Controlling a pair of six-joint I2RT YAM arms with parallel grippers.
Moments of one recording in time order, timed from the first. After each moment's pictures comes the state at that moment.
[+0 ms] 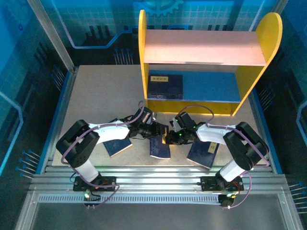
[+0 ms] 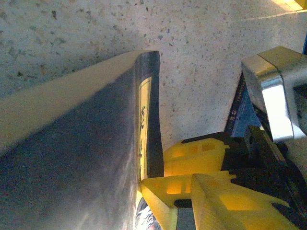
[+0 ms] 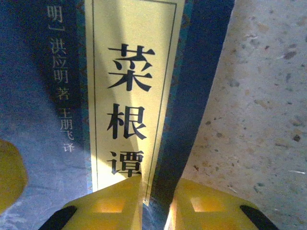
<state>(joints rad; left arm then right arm) -0.68 1.66 0.83 -0.02 0.41 -0.95 0.62 1.59 0.67 -0.16 -0.44 0.59</state>
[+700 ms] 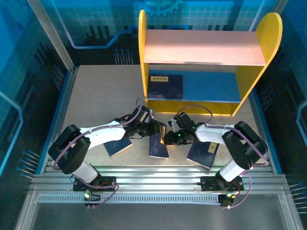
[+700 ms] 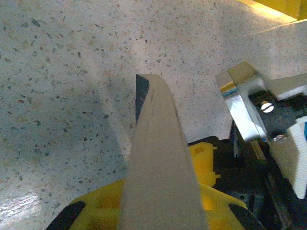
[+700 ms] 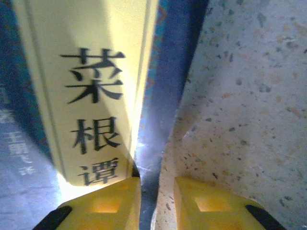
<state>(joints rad) -0.68 1.55 0.83 -0.11 0.30 -0.85 0.63 1.60 0.67 -0.15 -0.45 0.58</state>
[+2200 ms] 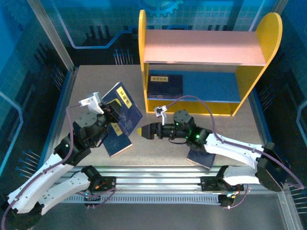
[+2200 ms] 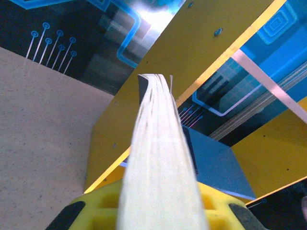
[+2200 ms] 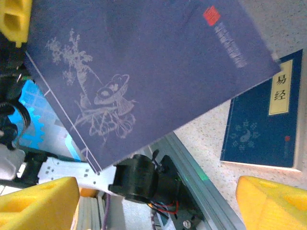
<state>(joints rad) -0.67 0.69 0.84 -0.28 -0.39 -0.74 0.92 1.26 0.76 0.27 -0.43 0.90</state>
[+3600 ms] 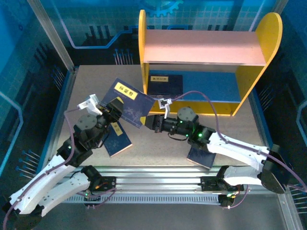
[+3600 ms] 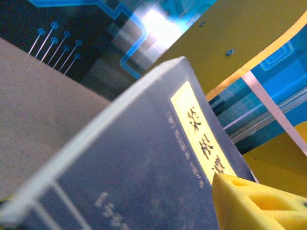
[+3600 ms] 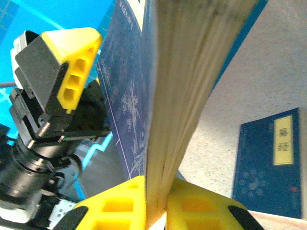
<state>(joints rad) -0.65 0.67 0.80 -0.26 -0.42 -0.84 0.90 1.19 0.82 0.25 -0.32 0.89</state>
